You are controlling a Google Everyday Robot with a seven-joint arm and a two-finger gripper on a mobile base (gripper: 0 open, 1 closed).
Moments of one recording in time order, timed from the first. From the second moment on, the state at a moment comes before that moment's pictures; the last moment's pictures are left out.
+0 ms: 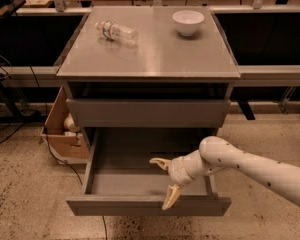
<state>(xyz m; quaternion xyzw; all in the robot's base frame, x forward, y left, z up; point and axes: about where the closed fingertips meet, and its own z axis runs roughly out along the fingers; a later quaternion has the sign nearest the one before) 0.510 -0.034 0.490 -0.75 0.53 0.24 0.32</state>
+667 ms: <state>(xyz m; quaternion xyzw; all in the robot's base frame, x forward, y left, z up) 0.515 -0.037 0.479 -0.75 0.52 0.22 0.33</state>
